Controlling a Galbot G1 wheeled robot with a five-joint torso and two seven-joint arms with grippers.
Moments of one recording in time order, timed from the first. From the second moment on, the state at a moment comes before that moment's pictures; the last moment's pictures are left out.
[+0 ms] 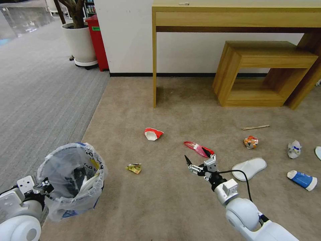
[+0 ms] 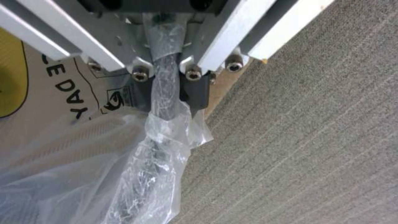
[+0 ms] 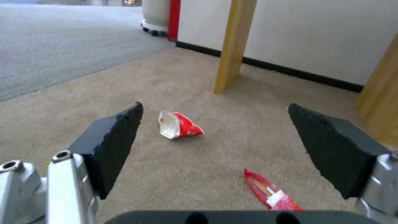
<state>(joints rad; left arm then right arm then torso) 1.65 -1.20 -0.95 -2.15 -0.81 0.53 -0.48 -1.25 0.89 0.08 1.83 0.37 0.16 0.14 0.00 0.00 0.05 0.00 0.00</state>
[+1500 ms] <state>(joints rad) 1.64 -1.19 -0.95 -2.13 -0.81 0.52 -0.47 -1.25 0.90 0.09 1.82 0.33 0.17 0.14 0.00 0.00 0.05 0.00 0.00</state>
